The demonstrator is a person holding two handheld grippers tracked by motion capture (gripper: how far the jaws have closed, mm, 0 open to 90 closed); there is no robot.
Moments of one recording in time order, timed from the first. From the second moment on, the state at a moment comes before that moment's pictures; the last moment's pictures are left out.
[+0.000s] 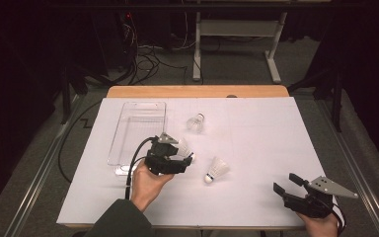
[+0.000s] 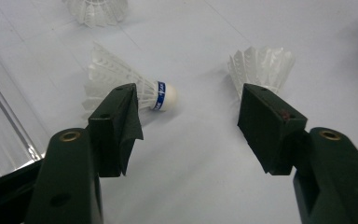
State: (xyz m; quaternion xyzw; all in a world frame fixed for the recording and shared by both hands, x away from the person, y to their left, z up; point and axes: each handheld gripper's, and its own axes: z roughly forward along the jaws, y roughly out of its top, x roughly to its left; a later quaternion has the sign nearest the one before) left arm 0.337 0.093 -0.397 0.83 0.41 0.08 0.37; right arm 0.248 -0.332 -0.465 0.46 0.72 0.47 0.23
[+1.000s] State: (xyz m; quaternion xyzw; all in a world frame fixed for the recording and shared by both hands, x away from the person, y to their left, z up) left arm 0.383 0.091 -0.384 0.83 0.45 0.09 0.33; right arm 0.248 -0.330 -0.465 0.45 0.73 0.47 0.23
